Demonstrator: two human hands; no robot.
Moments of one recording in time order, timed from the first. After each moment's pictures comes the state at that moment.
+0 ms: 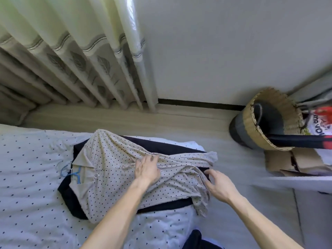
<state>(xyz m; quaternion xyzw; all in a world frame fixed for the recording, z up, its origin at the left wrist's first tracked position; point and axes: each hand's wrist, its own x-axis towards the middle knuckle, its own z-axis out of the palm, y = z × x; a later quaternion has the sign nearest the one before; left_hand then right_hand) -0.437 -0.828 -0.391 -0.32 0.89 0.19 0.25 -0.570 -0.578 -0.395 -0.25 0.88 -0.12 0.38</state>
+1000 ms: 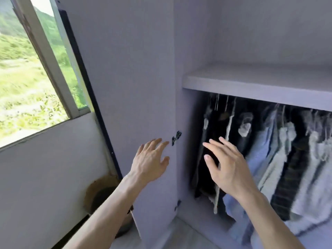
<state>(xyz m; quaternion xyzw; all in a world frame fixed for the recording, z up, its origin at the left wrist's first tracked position) -0.716 -0.189 -0.042 0.35 0.92 0.14 -0.08 -0.567 0.020 -0.043 0.10 0.92 -0.17 -0.33</state>
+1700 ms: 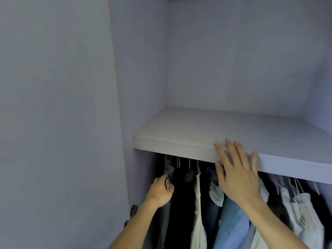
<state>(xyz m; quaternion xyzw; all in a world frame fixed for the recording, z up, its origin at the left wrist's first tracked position) -0.937 0.120 -0.089 0.36 0.83 0.37 0.19 -0.719 0.264 0.007 0.31 0.83 0.21 -0.42</state>
